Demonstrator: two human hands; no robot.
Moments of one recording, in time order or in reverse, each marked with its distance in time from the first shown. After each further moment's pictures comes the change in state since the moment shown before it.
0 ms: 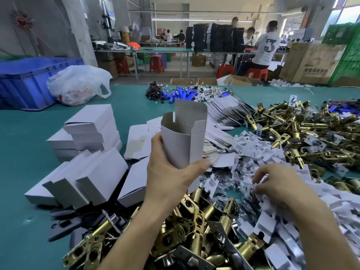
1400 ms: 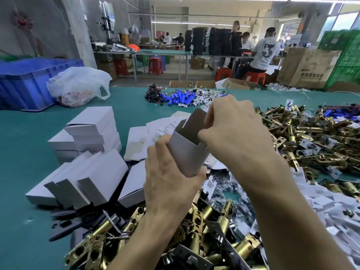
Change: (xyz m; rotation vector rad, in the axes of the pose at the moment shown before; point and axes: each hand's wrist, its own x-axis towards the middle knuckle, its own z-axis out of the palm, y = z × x) left_hand -0.013 0.004 0.011 0.562 0.209 0.135; right_hand -0.081 -0.147 -0.046 -0.036 0.378 -0.371
